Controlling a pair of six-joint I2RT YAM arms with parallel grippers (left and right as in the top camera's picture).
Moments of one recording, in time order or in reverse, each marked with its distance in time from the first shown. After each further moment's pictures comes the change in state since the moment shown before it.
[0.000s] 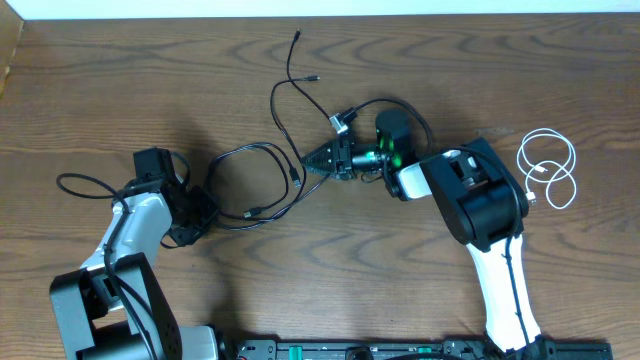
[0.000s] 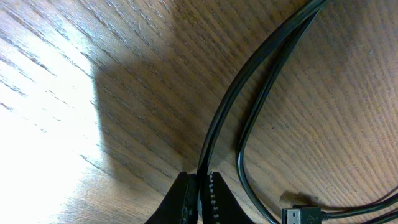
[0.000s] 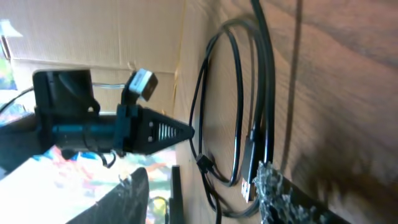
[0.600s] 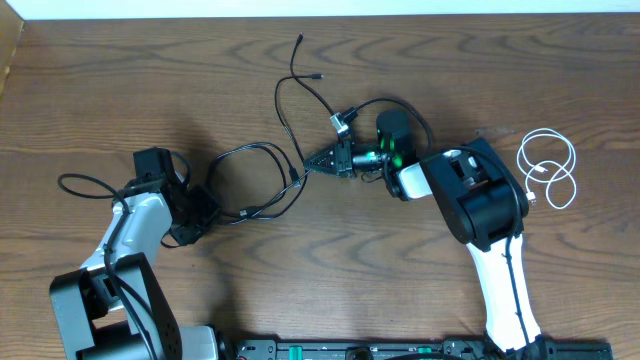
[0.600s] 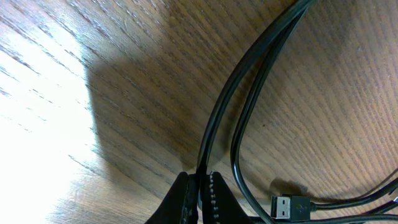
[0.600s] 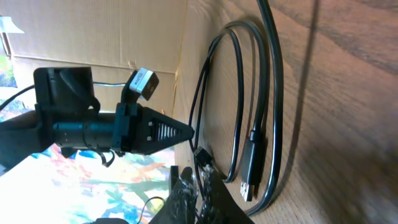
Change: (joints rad) left arm 0.000 0.000 0.000 0.004 0.022 0.000; right arm -0.006 0.002 0.000 -0.013 -0.004 -0.026
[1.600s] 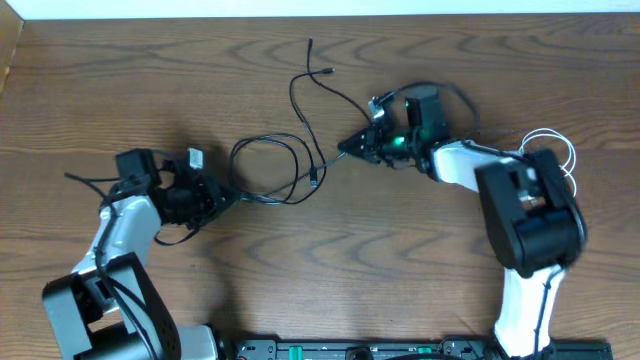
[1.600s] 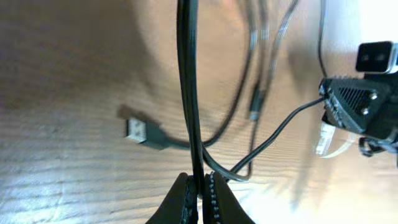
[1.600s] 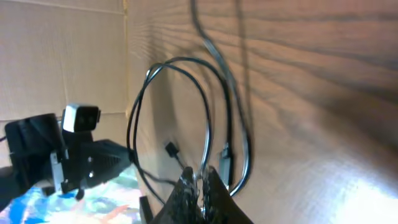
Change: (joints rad) left arm 0.105 0.000 0.000 0.078 0.606 0.365; right arm -0.122 -0.332 -0.020 -0.734 0.231 -0.358
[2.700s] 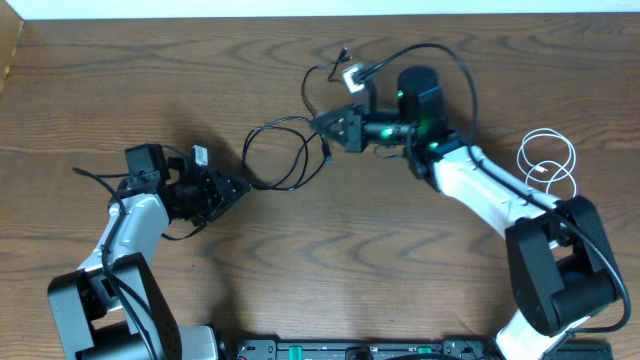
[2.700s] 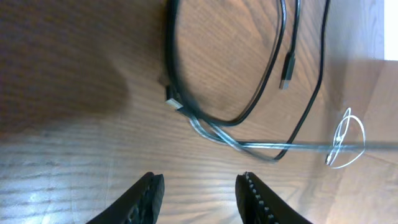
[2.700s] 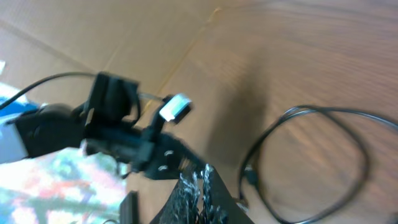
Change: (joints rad) left arm -0.087 0.000 0.000 0.057 -0.102 -0.146; right arm 0.138 -0.240 -0.001 0.162 -0.001 -0.175
